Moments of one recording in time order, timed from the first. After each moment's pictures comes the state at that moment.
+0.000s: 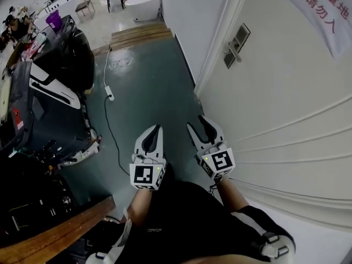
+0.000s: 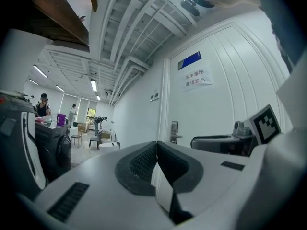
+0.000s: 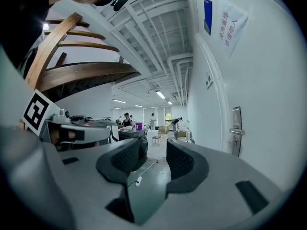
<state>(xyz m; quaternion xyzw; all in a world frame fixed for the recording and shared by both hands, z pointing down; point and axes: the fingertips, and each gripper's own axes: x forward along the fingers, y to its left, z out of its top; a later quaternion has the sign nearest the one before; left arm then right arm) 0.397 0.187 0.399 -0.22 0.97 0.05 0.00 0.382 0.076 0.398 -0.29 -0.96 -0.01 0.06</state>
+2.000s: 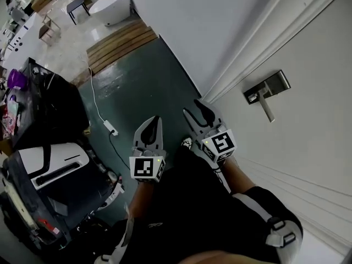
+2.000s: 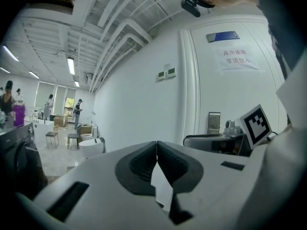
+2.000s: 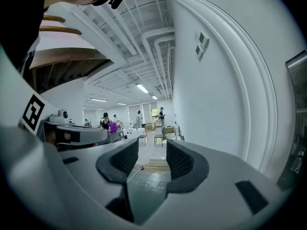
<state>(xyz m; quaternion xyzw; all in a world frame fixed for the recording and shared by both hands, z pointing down) -0.089 0.210 0.407 -0.33 0.94 0.02 -0.06 -0.095 0.104 0.423 -0.22 -0.97 0.04 0.09</state>
